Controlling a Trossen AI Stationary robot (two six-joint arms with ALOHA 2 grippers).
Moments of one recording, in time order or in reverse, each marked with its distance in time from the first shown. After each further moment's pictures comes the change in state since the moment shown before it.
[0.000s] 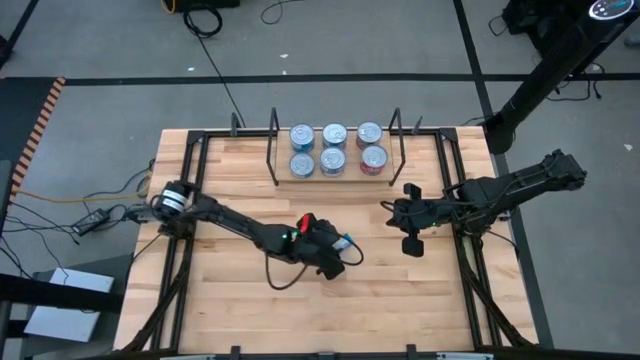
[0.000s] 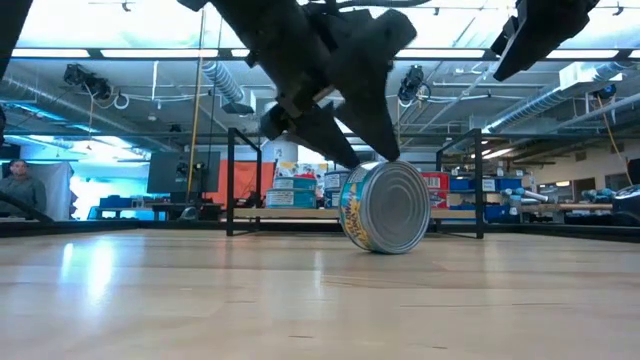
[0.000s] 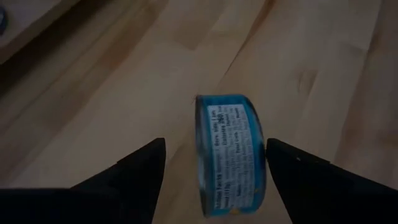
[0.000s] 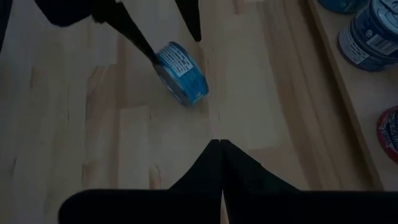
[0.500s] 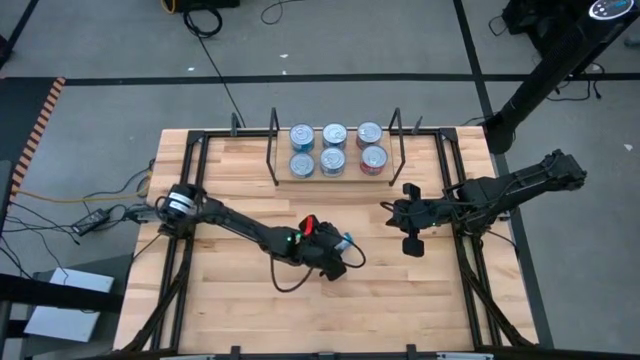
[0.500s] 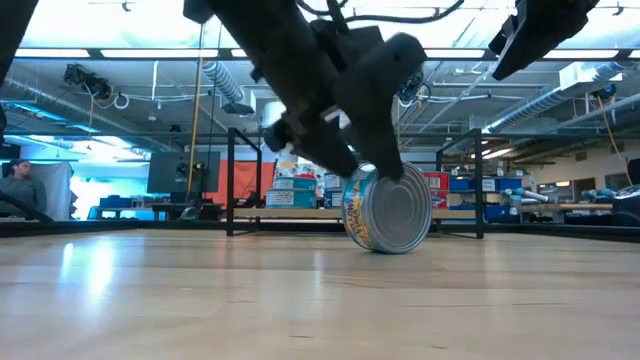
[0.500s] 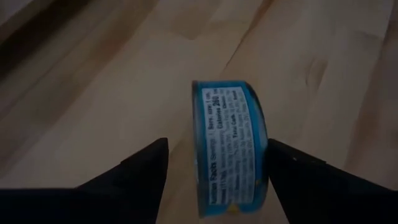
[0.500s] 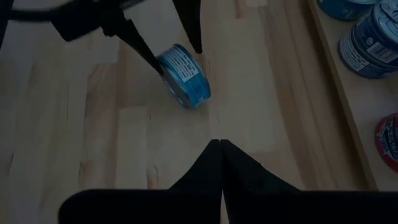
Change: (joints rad) left arm 0.000 0.049 0.025 -0.005 -0.006 -0.003; right arm 0.000 0.000 0.000 0.007 0.000 -0.034
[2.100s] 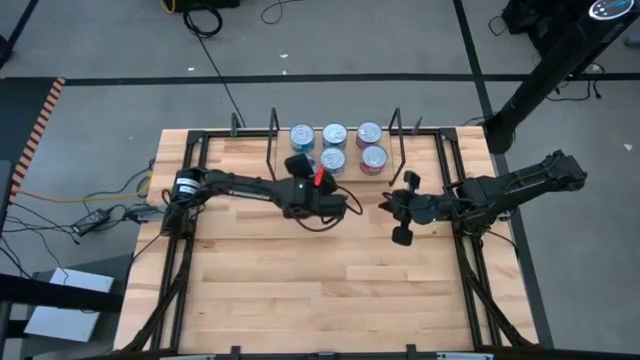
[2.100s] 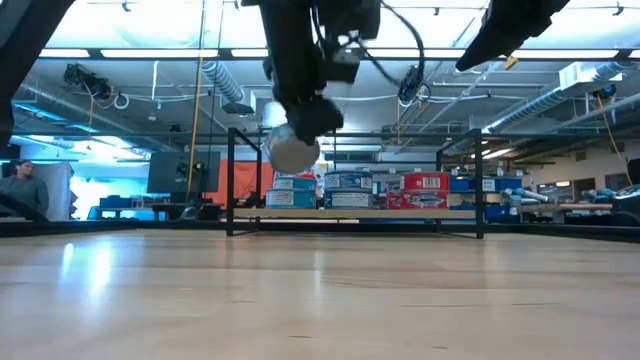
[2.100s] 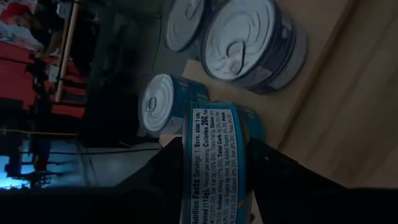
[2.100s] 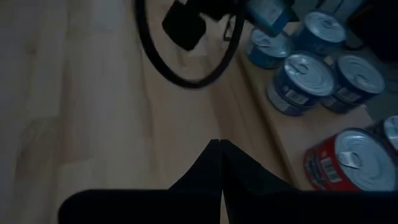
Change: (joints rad) left arm 0.267 0.016 0.332 -0.780 -0.443 0.353; right arm -0.024 0.000 0.000 0.112 0.232 -0.041
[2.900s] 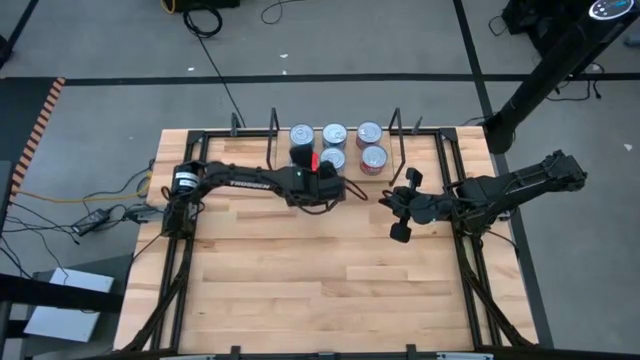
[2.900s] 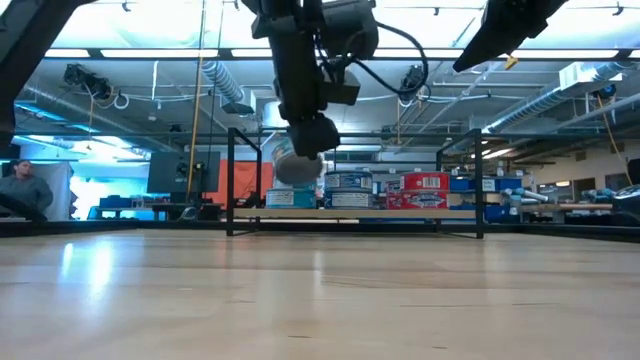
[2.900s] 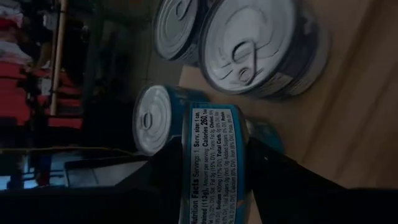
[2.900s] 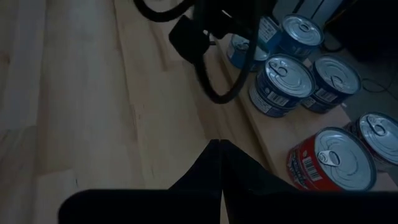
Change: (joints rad) left arm 0.095 -0.015 -0.078 0.207 0.056 0.258; right arm 0.000 0.000 0.000 -0.001 0.069 0.008
